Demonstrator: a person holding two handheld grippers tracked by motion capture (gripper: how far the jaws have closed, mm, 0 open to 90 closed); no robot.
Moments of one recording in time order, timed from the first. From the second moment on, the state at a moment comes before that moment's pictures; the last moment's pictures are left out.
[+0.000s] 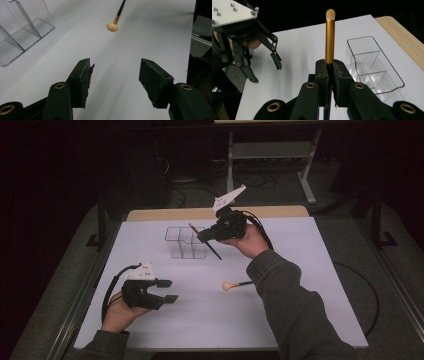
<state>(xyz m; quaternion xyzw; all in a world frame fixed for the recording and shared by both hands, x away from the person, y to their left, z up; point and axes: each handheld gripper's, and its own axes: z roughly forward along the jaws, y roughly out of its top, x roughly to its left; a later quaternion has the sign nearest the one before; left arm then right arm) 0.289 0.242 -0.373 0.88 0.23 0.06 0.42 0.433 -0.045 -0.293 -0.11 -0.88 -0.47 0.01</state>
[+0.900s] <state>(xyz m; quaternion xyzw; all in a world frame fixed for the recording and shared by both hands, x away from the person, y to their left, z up) 0.287 0.248 -0.368 0.87 0.23 0.06 0.43 0.468 -0.017 -0.267 -0.13 -0.87 -0.48 -0.01</state>
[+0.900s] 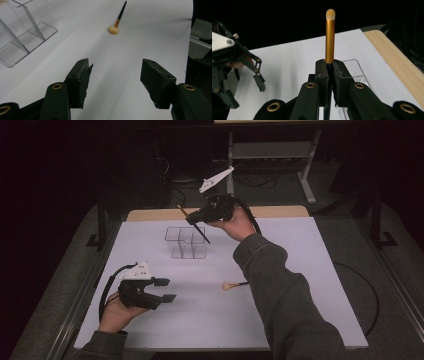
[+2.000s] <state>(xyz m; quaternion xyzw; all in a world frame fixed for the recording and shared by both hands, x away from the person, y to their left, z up) 0.290 0.256 -0.368 0.87 0.23 0.07 0.43 0.516 0.010 -0.258 -0.15 -0.86 -0.49 -0.02</state>
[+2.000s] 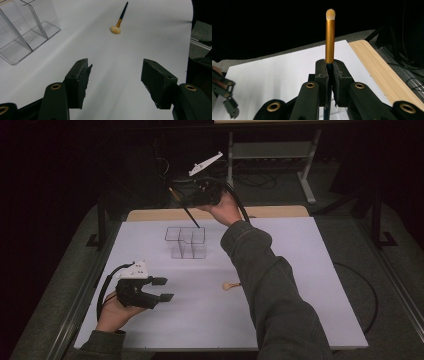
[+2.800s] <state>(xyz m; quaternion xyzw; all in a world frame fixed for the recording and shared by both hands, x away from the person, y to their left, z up) 0.289 0.255 -0.369 0.87 0.23 0.06 0.43 0.536 0.034 -0.291 -0.18 -0.84 -0.50 -0.02</state>
